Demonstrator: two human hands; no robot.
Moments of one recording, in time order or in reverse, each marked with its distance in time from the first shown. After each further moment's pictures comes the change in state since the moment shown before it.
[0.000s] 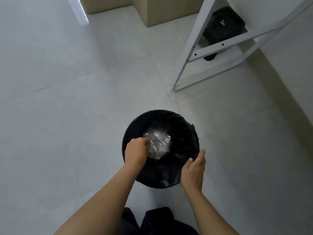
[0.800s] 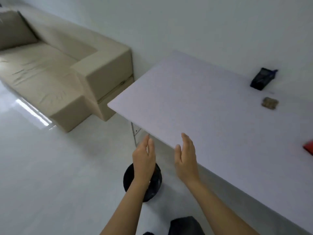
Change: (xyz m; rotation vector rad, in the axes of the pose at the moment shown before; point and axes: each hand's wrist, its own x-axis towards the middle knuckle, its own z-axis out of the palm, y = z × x) left_hand -0.281 0.303 -0.409 -0.533 0.072 0.465; right_hand -0.264 -0.259 -0.414 0.224 0.382 -0.356
